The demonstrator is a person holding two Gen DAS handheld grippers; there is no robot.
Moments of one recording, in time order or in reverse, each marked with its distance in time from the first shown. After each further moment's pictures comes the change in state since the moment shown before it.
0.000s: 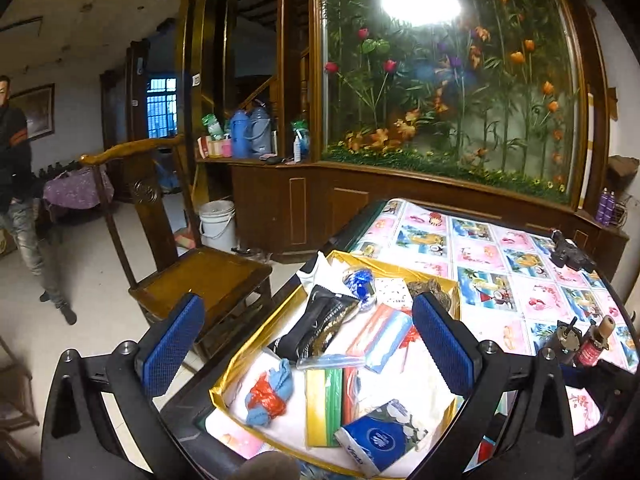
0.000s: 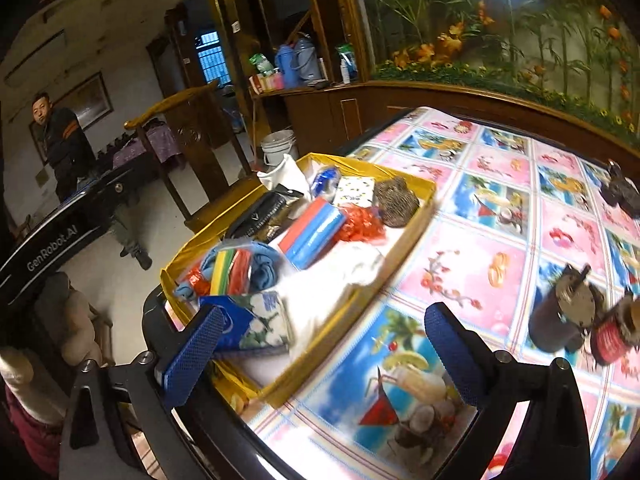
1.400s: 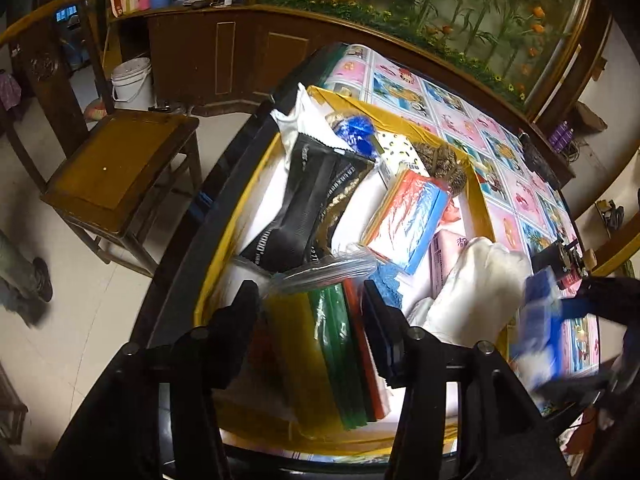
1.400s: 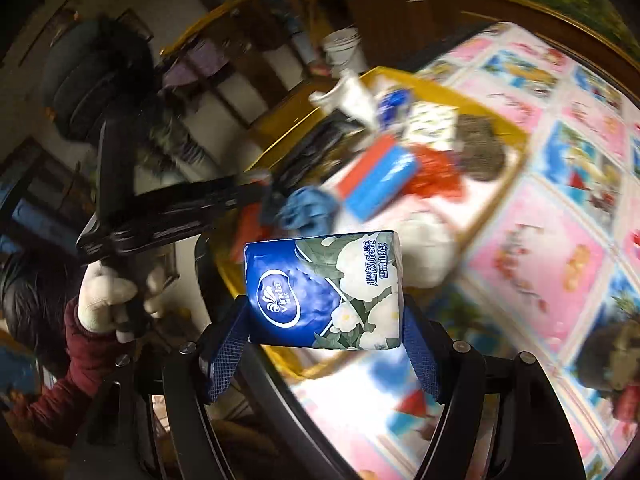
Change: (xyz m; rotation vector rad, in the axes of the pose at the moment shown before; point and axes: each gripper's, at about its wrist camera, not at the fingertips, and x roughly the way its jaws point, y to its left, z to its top) left arm 0.145 0.046 -0.026 0.010 0.592 -0.354; right arm 0.094 -0.002 0.086 -0.106 0.455 0.265
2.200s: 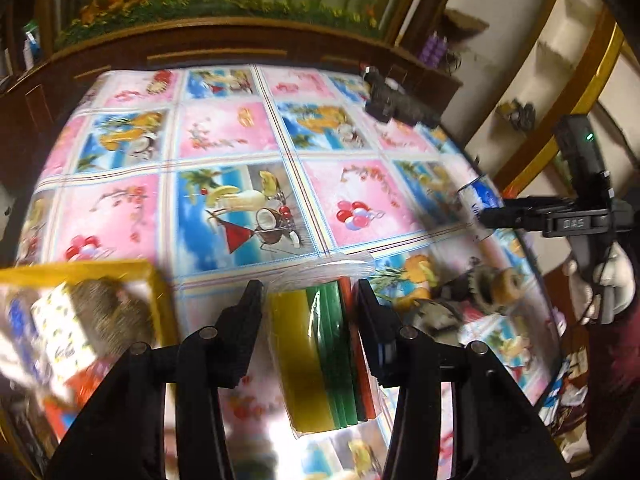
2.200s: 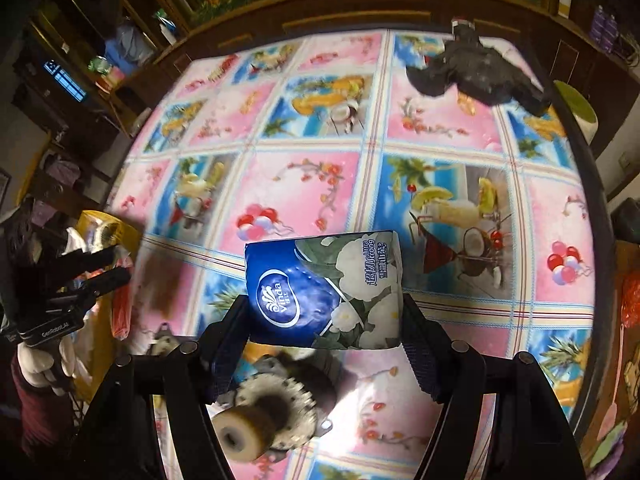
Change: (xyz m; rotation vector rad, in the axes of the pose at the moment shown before) left arm 0.055 -0.249 0.091 0.390 0.093 -0.338; right arm -0.180 -0.303 -0.097 0.570 -0.172 -0.361
